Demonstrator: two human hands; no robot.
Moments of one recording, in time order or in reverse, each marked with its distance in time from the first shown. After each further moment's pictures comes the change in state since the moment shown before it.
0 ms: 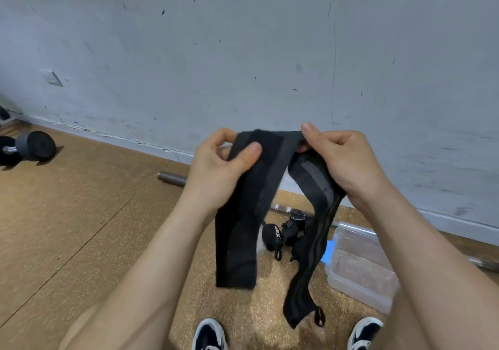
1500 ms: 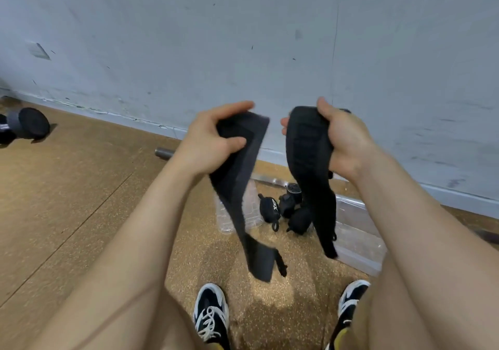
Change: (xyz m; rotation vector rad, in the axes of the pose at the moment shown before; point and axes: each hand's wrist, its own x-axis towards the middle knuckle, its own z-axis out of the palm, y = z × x) left_hand 0.012 -0.012 -0.022 0.395 -0.125 0.026; right_hand 0.007 0.016 0.006 0.504 -0.068 0.471
